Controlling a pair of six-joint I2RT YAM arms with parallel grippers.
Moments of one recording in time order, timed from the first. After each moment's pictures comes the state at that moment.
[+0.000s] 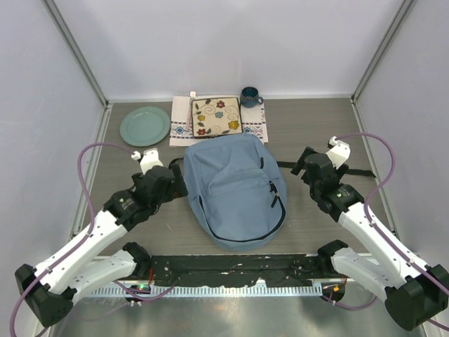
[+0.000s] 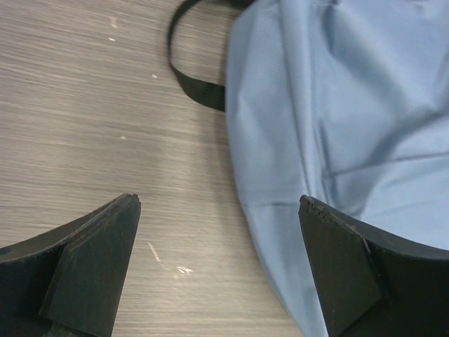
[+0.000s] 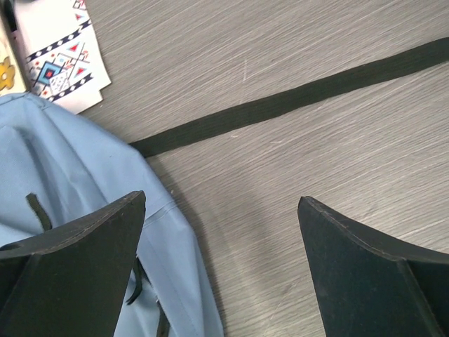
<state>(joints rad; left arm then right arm) -0.70 0.81 0.80 -0.73 -0.48 -0.75 0.43 0.88 0.70 -0.45 0.59 0.65</state>
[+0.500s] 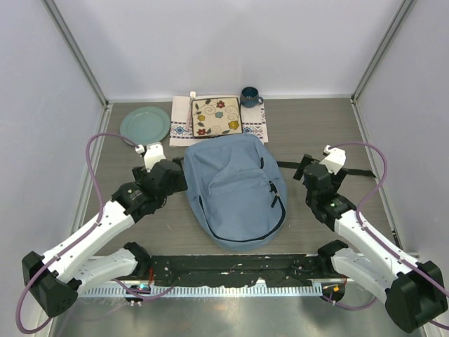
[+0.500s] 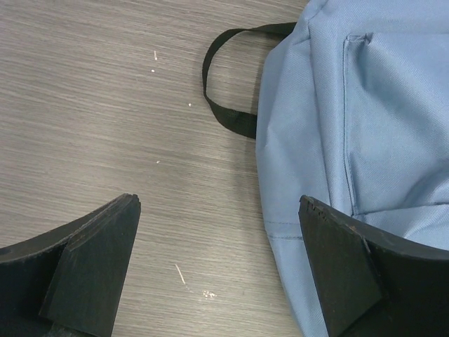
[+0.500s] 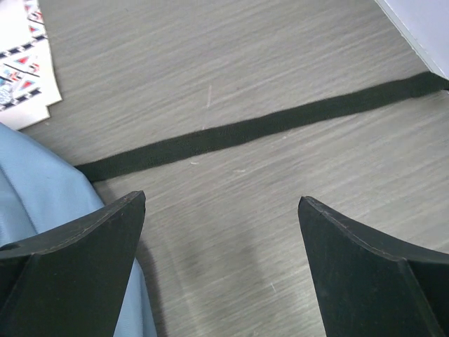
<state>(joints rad) -0.70 0.95 0.86 -0.74 -0.64 -0.70 0.43 0.87 0.49 -0.15 0.73 0.46</state>
